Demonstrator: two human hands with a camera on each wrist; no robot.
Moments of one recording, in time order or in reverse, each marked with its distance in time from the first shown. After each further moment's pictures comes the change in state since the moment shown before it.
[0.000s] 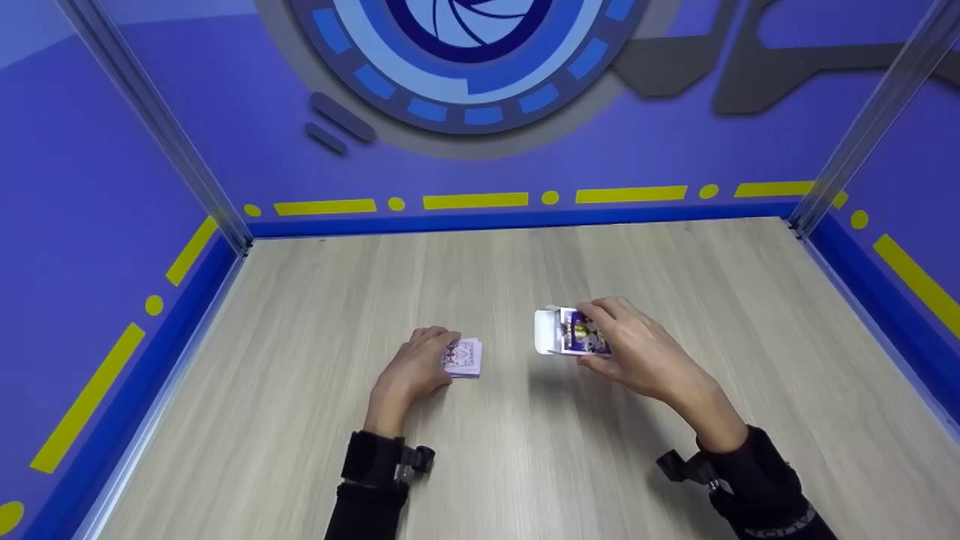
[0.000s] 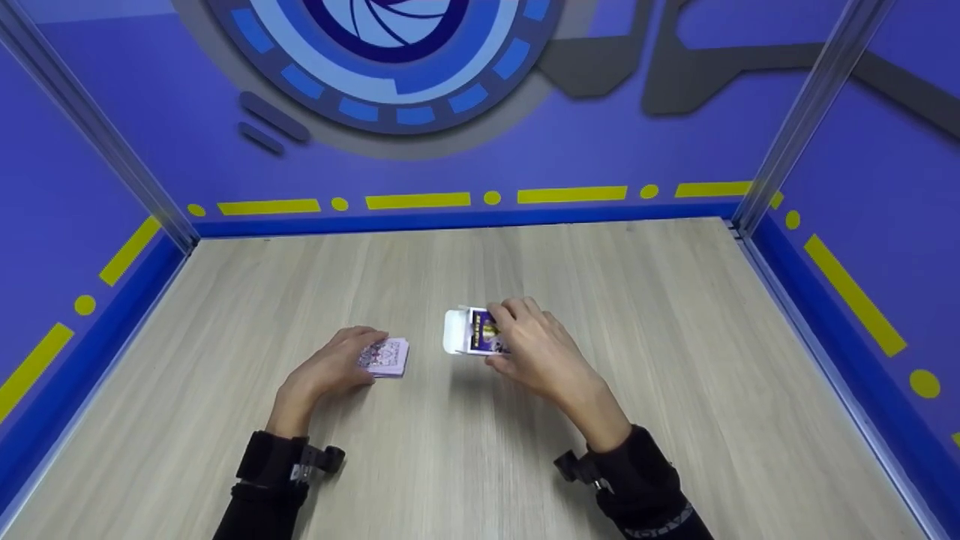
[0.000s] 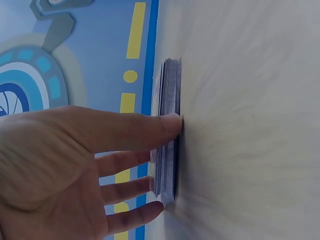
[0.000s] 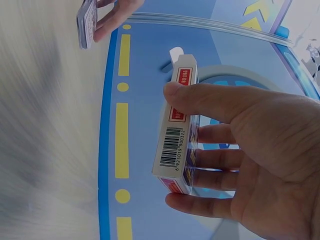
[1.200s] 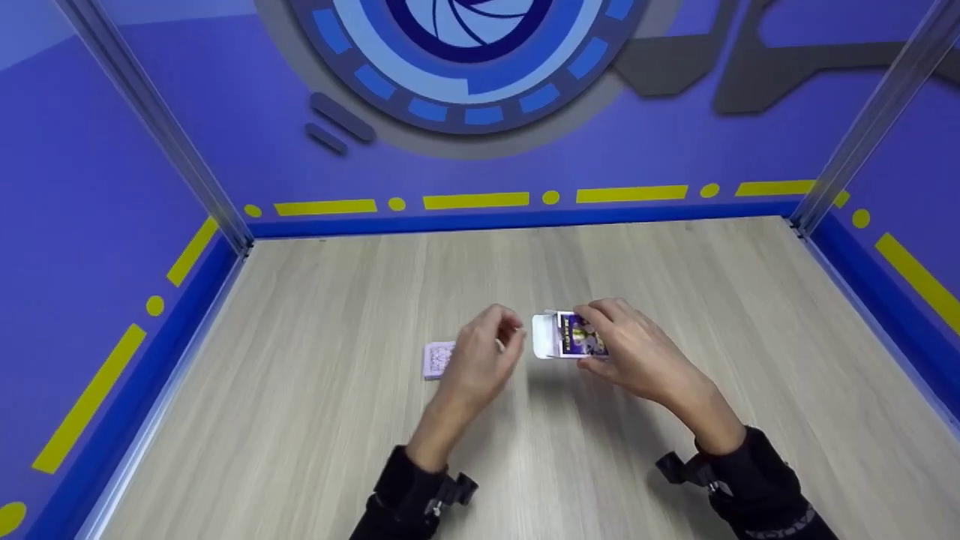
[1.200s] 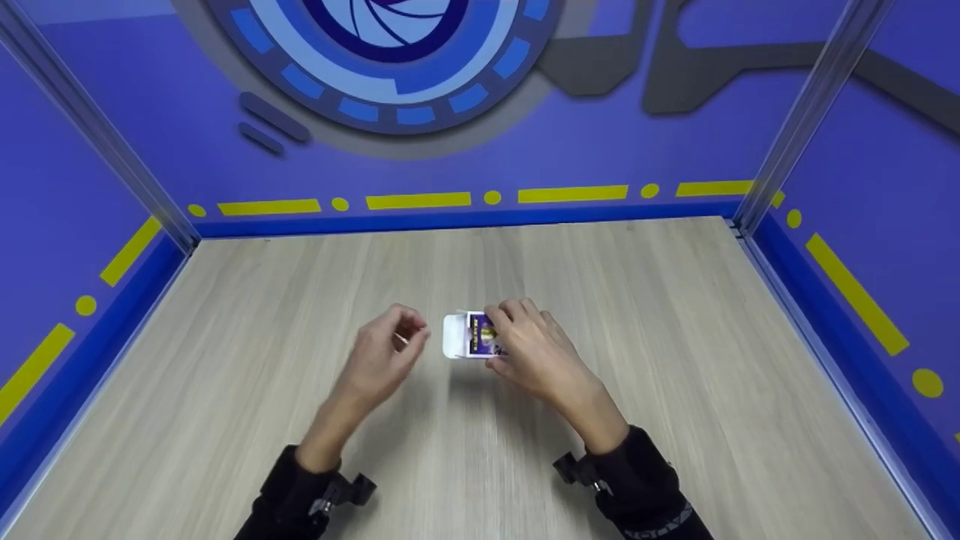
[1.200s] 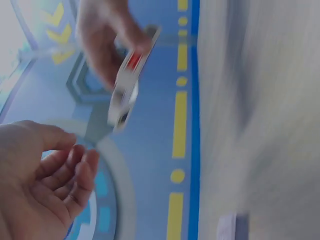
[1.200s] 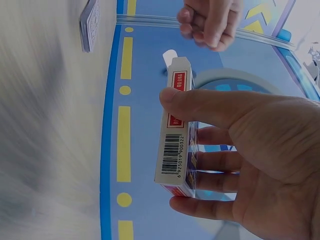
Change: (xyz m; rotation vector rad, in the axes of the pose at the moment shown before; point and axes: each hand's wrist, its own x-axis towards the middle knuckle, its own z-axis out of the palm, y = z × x) left_hand -0.011 0.104 0.001 -0.415 0.438 0.296; right_hand 0.002 -0.003 0.004 0.001 -0.009 0.003
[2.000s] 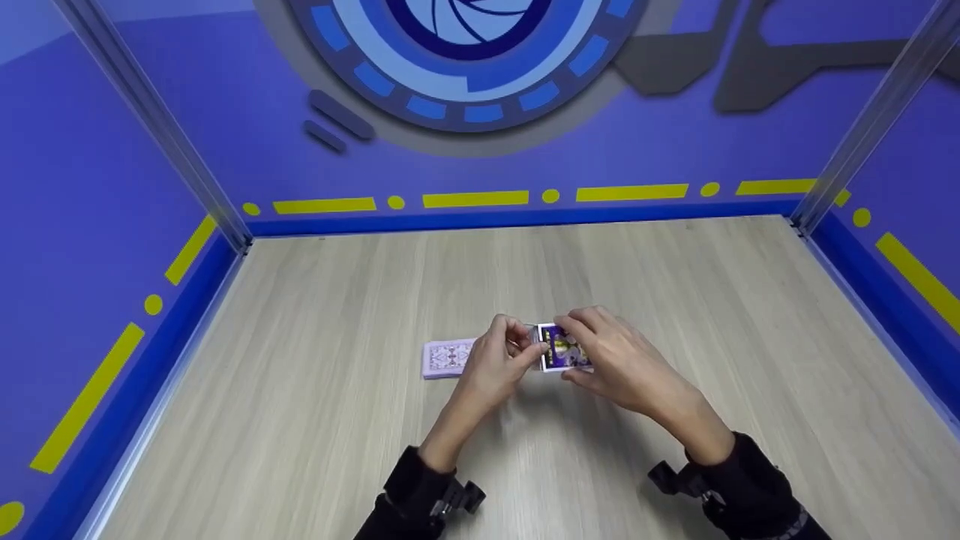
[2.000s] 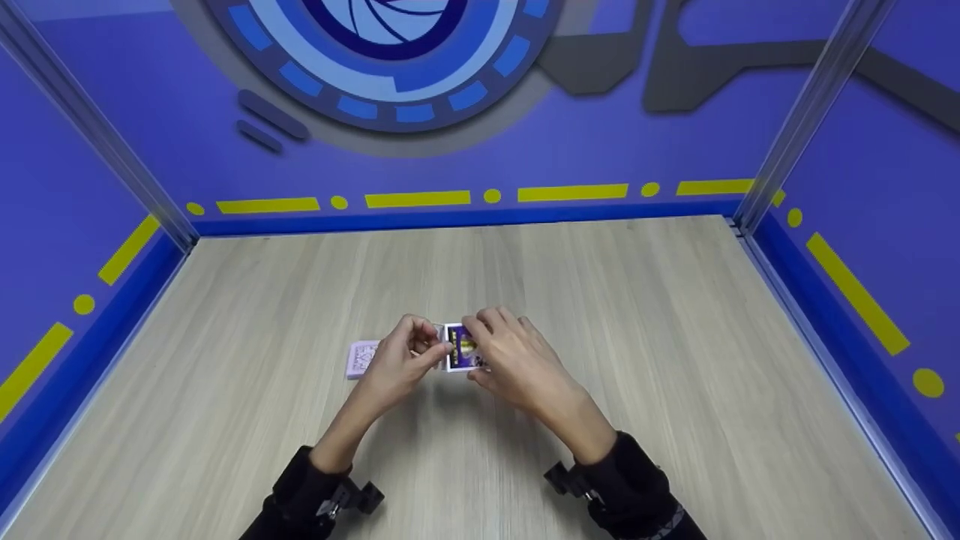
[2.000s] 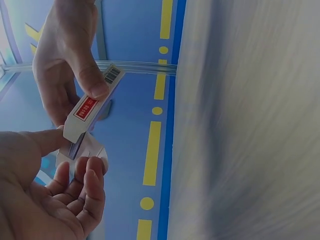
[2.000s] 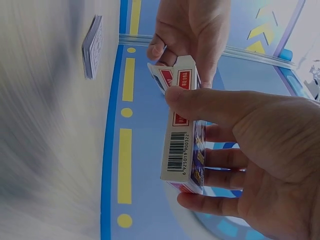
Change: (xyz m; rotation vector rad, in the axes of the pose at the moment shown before) left_hand -0.003 -0.007 0.025 -0.162 -0.086 -0.224; right_hand 0.000 -0.018 0.005 -0.027 0.031 -0.118
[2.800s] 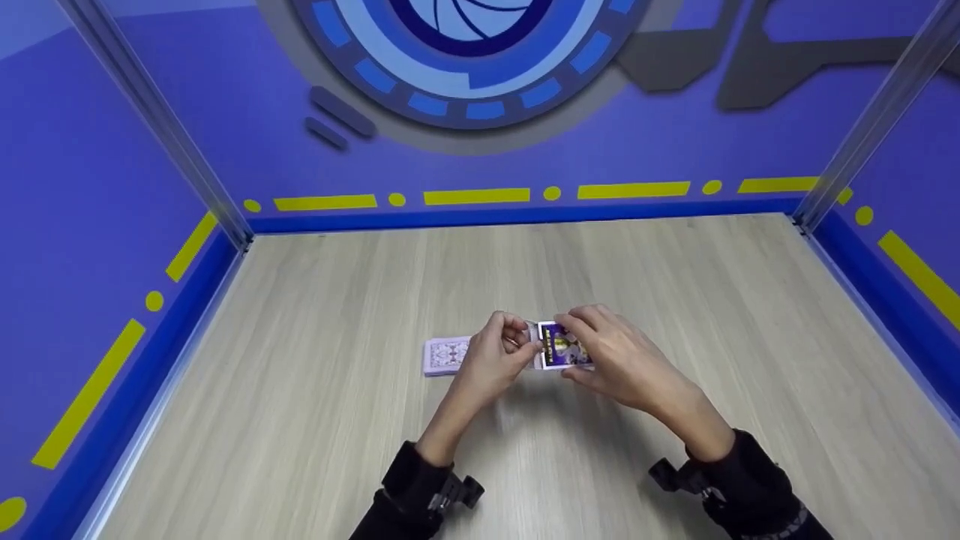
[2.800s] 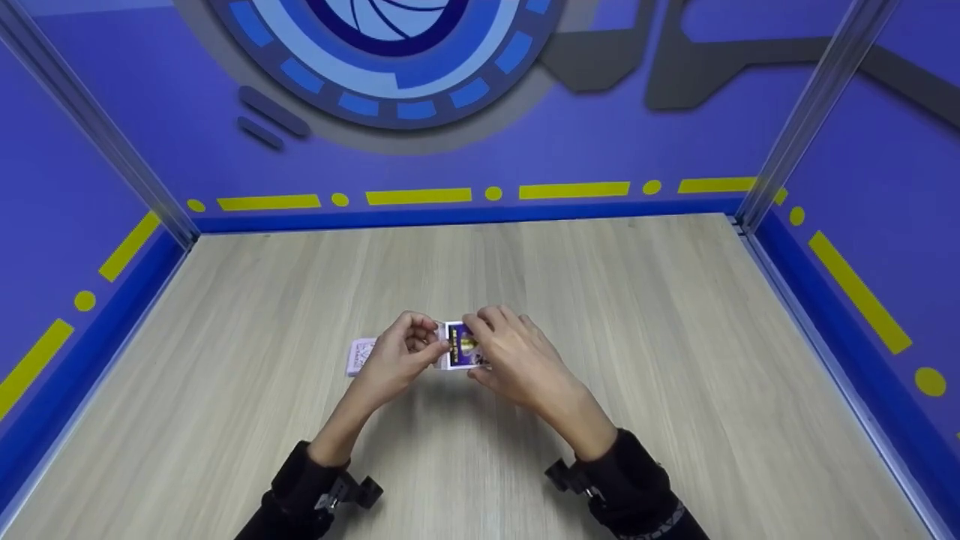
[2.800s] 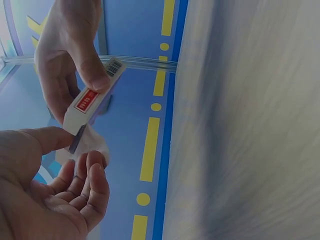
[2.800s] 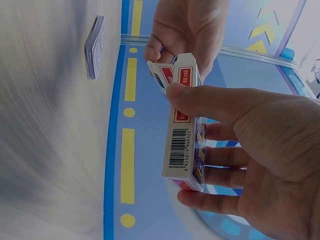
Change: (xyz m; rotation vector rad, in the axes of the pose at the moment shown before) left_hand 0.003 -0.004 -0.005 -0.072 -0.017 -0.060; right_hand 0.001 0.001 0.001 0.016 -0.013 -0.001
